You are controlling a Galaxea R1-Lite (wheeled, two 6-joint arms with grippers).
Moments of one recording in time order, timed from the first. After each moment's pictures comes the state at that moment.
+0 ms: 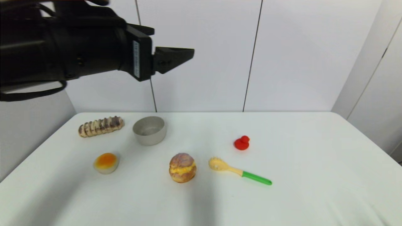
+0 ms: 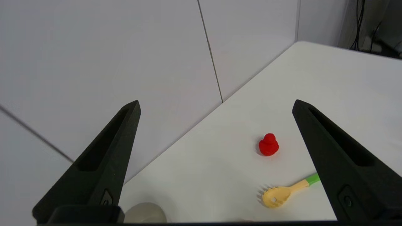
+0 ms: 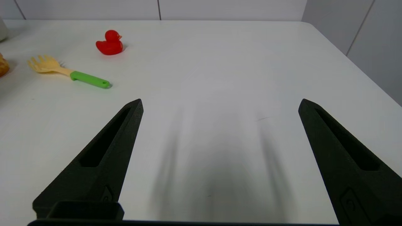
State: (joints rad) left arm -0.71 1.50 -1.37 -0.10 -0.03 0.28; right arm 0.00 0.00 0.00 -0.01 0.01 -0.01
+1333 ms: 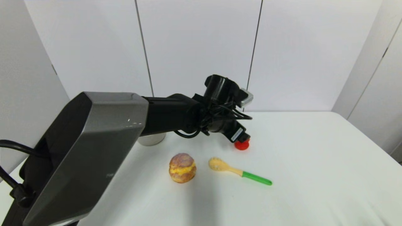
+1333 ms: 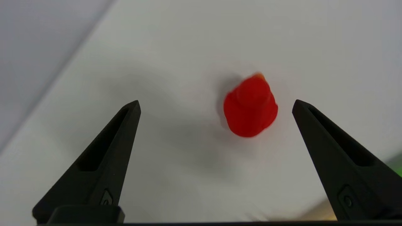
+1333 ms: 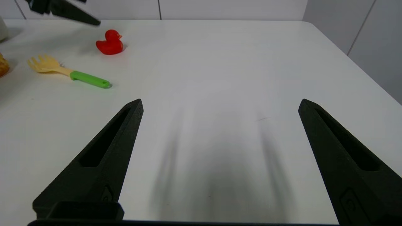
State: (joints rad) left arm -0.78 2.35 -1.97 0.22 -0.04 0.30; right arm 0.00 0.00 0.00 -0.01 0.01 -0.01
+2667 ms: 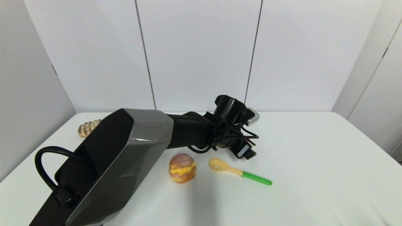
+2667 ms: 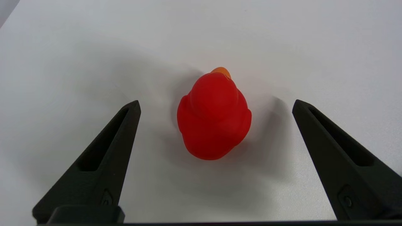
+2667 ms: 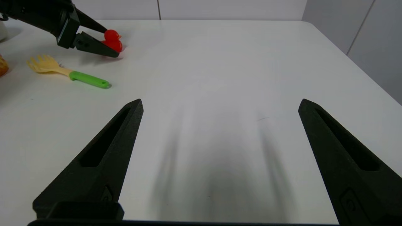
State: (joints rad) left arm -0.81 2.45 -1.97 0.16 -0.09 0.29; right arm 0.00 0.00 0.00 -0.01 0.01 -0.01
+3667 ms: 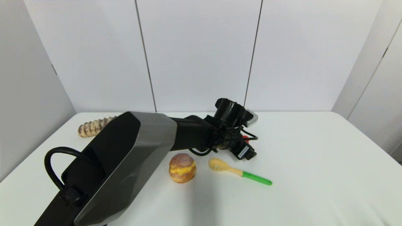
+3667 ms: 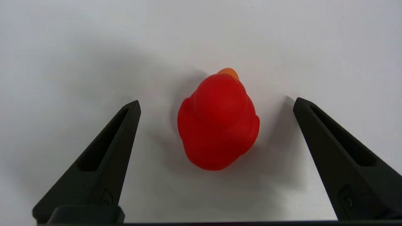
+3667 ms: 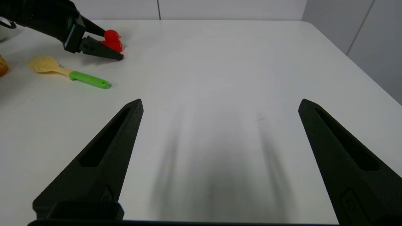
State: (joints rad) left arm -0.80 2.48 -1.97 0.12 -0.09 0.25; right arm 0.00 0.00 0.00 -0.01 0.01 -0.01
